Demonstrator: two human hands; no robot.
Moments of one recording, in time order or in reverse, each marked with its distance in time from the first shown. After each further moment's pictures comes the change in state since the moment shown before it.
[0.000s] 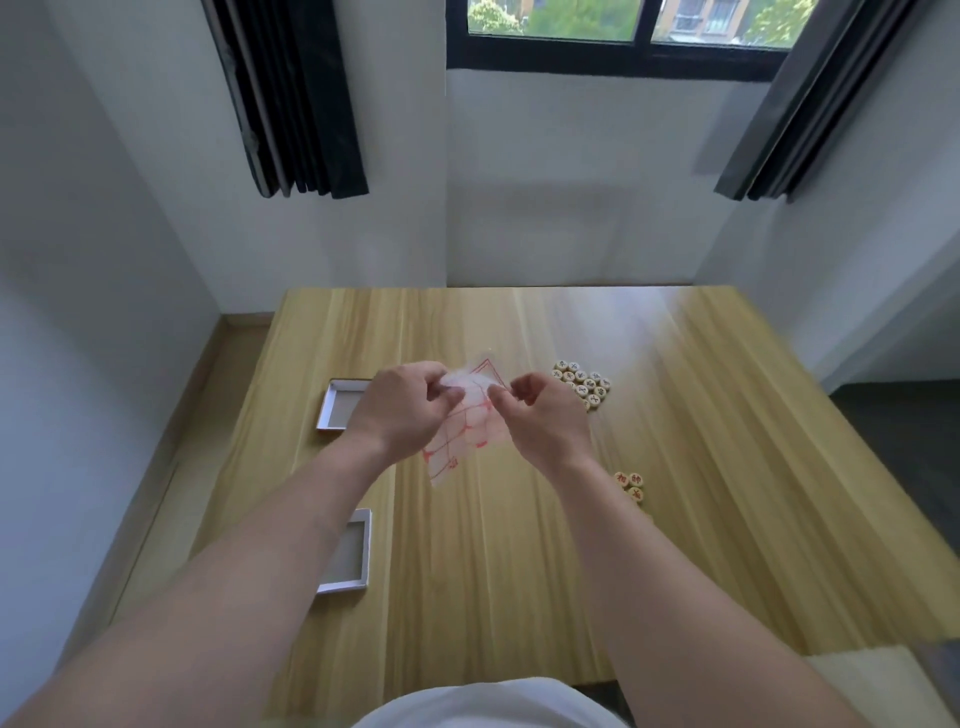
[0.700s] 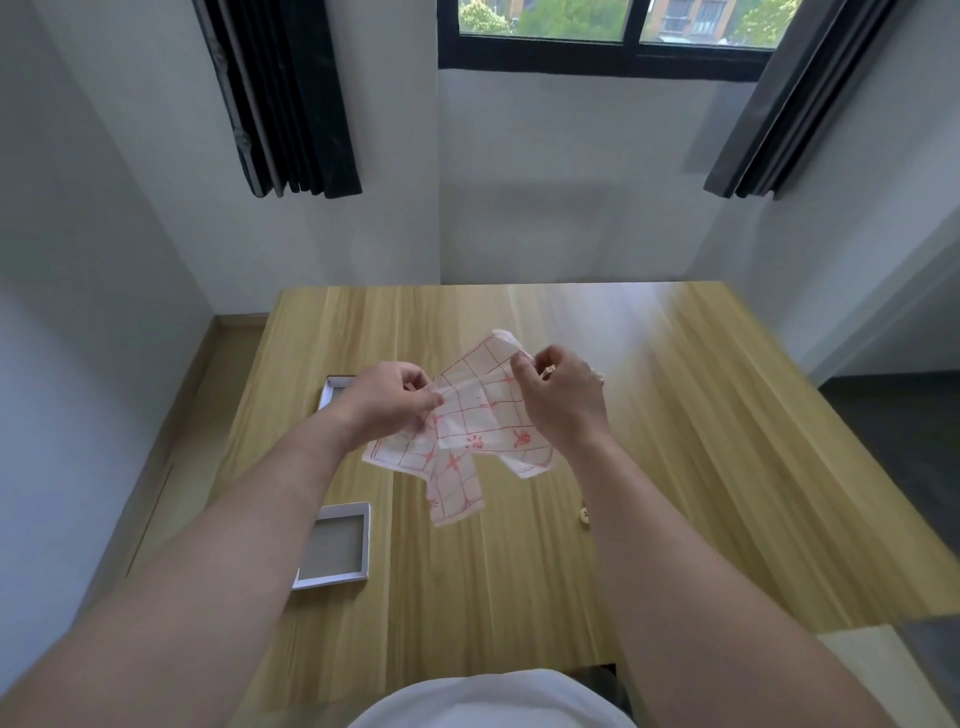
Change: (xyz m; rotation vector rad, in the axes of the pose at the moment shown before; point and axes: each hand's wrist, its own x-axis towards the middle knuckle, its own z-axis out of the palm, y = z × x) left_hand 0.004 -0.018 -0.017 -0.226 -0.289 -0.256; right_hand 0.002 -0.006 -0.025 -0.034 0.095 -0.057
